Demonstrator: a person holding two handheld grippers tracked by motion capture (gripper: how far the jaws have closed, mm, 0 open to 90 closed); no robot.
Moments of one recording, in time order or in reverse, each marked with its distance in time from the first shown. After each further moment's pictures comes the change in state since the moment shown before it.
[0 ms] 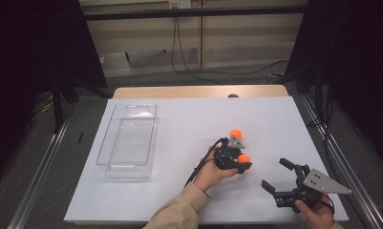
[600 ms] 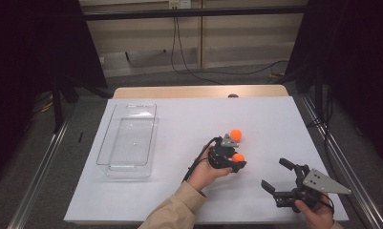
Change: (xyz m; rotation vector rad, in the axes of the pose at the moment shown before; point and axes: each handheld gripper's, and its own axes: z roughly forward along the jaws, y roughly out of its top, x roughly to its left) left arm 0.009 -0.006 -0.014 -0.006 0.010 -0.017; right arm 0.000 0.000 0.000 0.000 0.002 0.001
